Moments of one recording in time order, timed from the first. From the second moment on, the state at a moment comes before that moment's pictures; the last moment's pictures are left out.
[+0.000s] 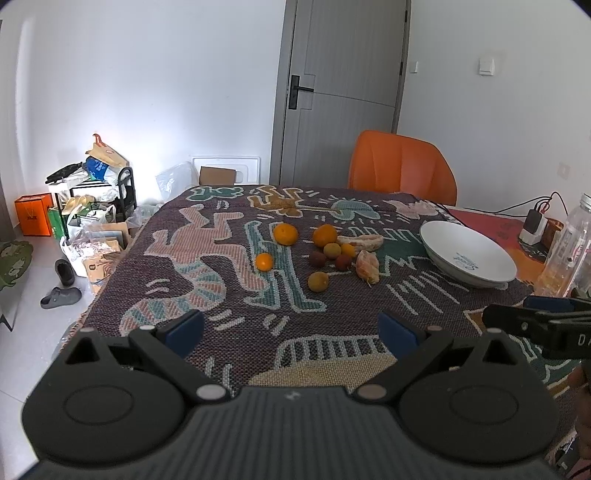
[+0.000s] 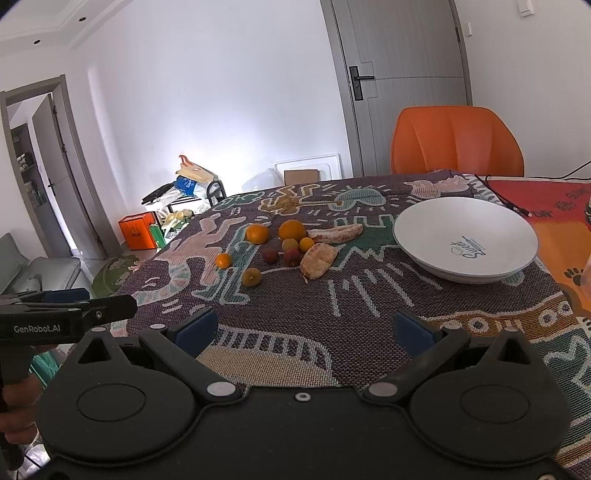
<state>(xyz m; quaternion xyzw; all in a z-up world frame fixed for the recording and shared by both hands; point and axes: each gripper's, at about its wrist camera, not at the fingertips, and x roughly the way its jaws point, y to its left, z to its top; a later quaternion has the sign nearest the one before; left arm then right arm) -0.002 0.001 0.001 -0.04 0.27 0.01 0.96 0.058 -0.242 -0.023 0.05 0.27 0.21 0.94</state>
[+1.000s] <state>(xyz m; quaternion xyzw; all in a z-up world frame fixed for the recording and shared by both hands) 0.064 0.011 -0.032 -0.08 0.27 -0.05 0.96 0.123 -0.235 -0.048 0.06 0.29 0.23 0.93</state>
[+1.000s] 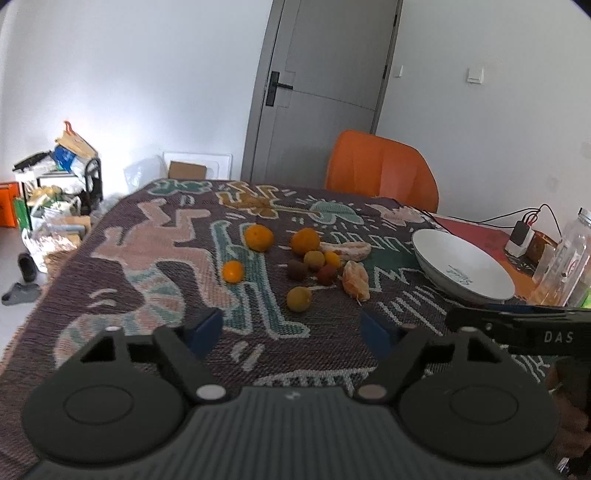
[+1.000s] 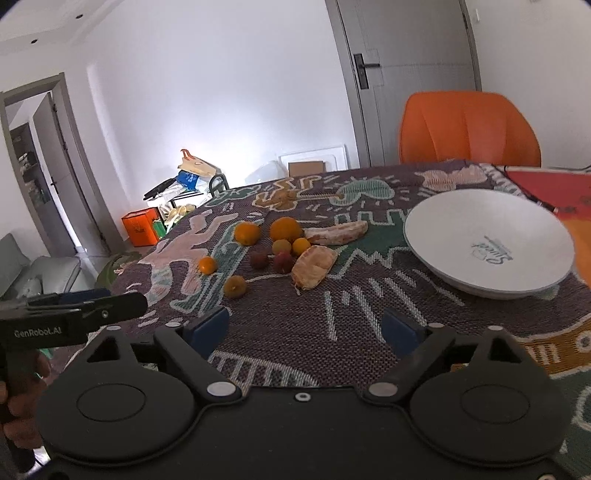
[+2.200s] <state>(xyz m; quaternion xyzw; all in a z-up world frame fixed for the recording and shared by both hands) 0.165 0.005 -0.082 -0.13 0.31 -0.06 0.94 0.224 -0.202 -0.085 0.09 0.36 0.23 0.90</state>
